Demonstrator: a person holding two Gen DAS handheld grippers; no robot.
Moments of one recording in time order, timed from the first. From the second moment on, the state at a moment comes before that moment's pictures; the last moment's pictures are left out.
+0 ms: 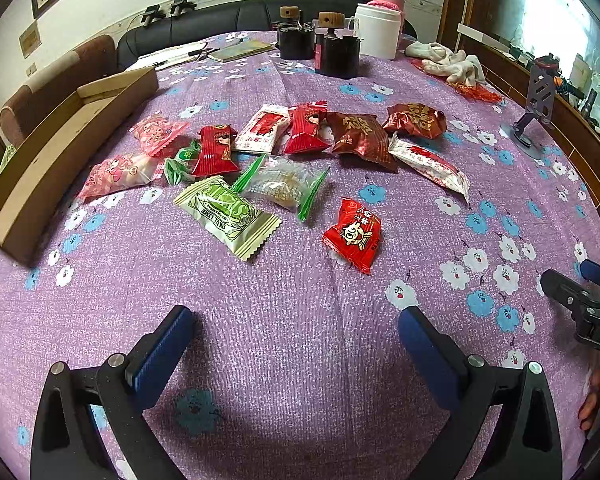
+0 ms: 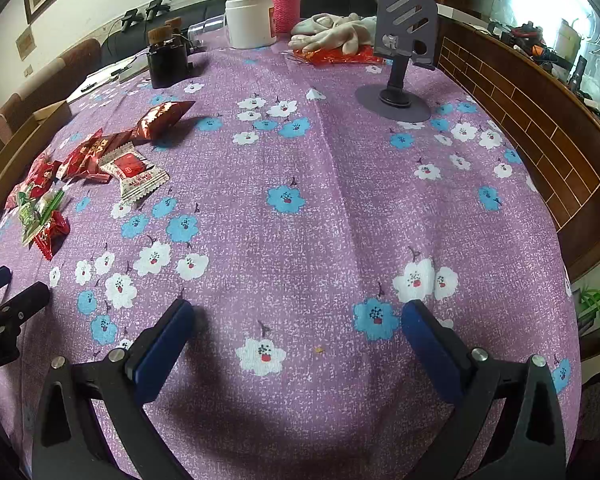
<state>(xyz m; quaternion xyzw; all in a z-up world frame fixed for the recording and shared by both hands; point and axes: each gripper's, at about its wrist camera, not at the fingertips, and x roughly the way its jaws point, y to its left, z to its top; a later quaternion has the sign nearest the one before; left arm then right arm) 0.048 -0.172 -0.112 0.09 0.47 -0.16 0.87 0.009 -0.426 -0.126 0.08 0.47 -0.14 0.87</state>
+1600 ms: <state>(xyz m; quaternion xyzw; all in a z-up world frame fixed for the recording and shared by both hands) 0.048 -0.058 0.000 -0.02 0.30 -0.36 0.88 0.068 -0.337 -0.052 -0.05 0.36 0.02 0.93</state>
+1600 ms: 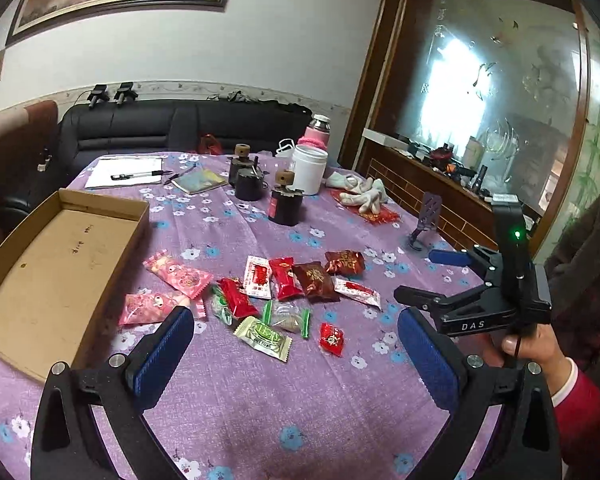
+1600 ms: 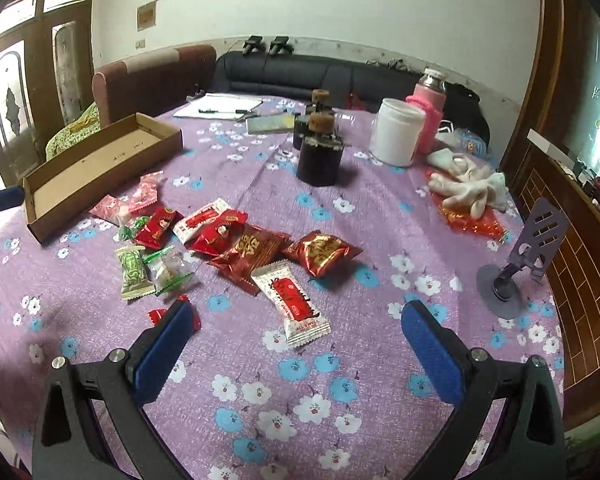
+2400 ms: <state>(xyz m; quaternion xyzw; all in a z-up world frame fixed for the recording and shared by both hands) 0.117 -0.140 -0.080 0.03 0.46 -0.17 0.87 0.123 -0.348 -0.091 -0.04 0.42 0.10 0.90</state>
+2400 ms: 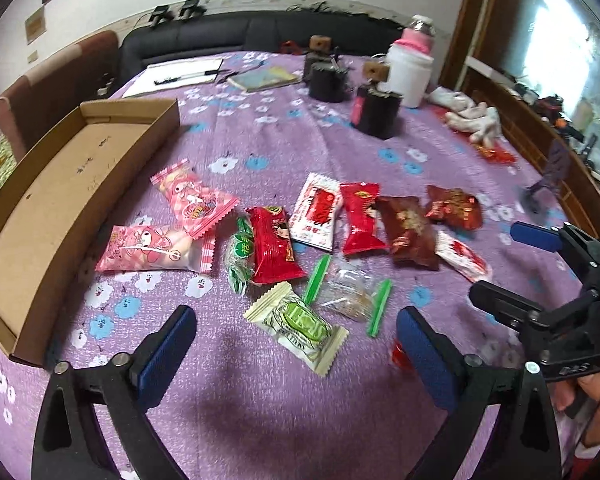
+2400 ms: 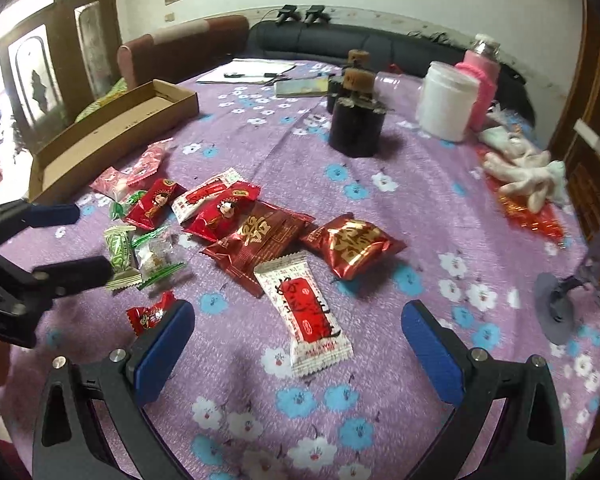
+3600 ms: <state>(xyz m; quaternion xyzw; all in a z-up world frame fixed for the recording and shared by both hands) 0.104 -0.098 -0.067 0.01 0.45 -0.21 0.87 0.112 -0.365 -0.079 0.02 0.42 0.12 0.90</state>
